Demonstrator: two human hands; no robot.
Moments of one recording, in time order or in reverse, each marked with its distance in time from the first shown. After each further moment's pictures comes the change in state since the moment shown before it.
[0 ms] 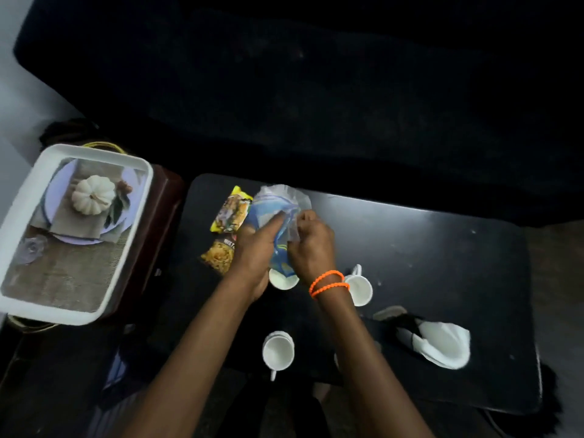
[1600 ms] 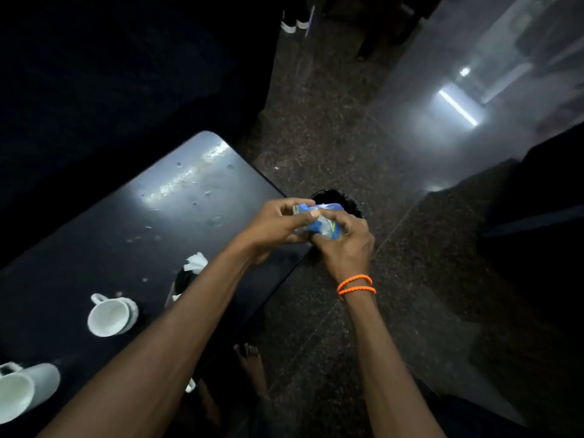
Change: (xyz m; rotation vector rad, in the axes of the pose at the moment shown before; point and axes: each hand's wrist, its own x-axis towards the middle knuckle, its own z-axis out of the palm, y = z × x) left_hand -0.191 -0.239 0.344 0.826 -1.242 -0.302; right_hand -0.291 0.257 -0.308 -0.028 1.052 0.676
